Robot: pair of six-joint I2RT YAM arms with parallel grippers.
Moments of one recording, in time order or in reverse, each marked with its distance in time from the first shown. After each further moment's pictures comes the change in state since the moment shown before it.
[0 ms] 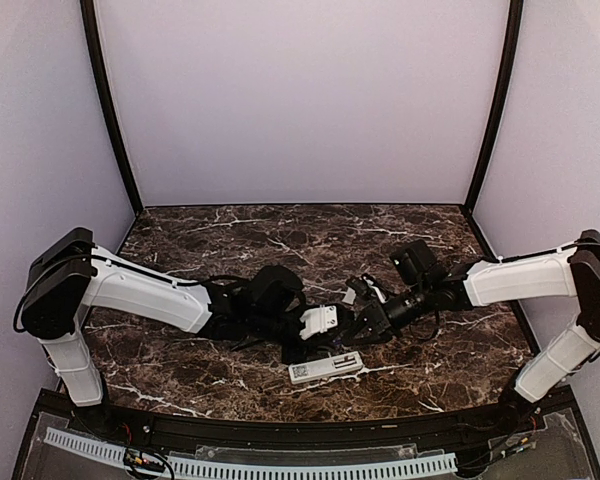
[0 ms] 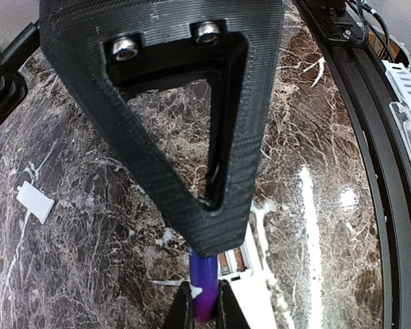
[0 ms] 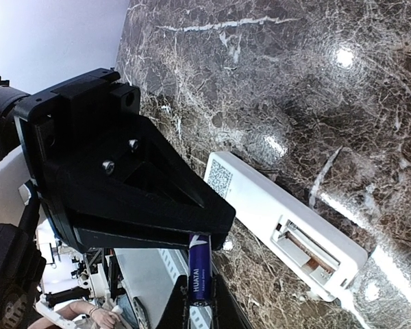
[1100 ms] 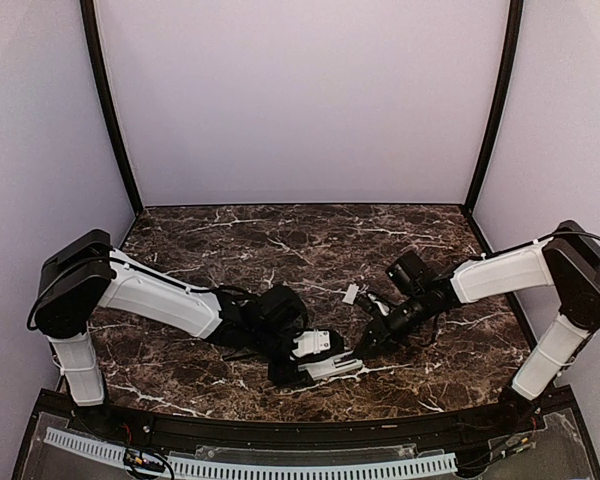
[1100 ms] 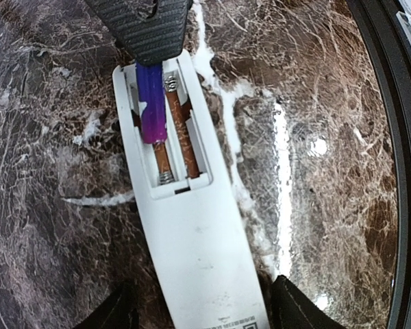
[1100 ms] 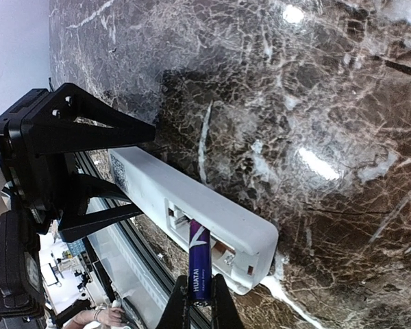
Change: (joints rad) left arm -0.007 0.068 -0.002 -0.208 -0.010 -0.006; right arm -0.047 0.116 0.021 -0.166 0.084 -0.044
